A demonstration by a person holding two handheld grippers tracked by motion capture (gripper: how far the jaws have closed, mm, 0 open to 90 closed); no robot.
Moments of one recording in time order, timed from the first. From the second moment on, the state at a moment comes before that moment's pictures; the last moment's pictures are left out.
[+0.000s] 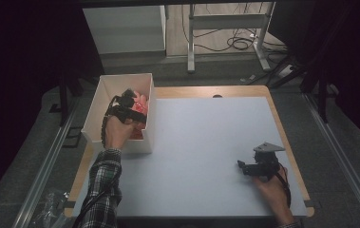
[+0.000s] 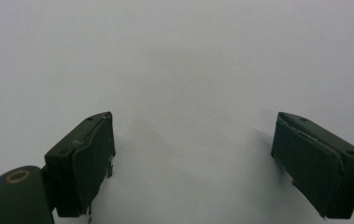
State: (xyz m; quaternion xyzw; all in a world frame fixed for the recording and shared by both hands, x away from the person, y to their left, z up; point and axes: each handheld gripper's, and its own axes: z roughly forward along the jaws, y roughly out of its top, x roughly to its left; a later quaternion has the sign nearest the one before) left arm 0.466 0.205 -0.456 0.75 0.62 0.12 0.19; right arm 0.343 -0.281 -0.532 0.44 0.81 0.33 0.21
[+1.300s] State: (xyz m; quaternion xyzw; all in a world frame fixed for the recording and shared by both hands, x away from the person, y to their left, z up) left arm 0.404 0.228 -0.427 0.76 0.55 0.18 0.29; right arm 0.343 -0.281 -0.532 0.44 0.81 0.33 0.22
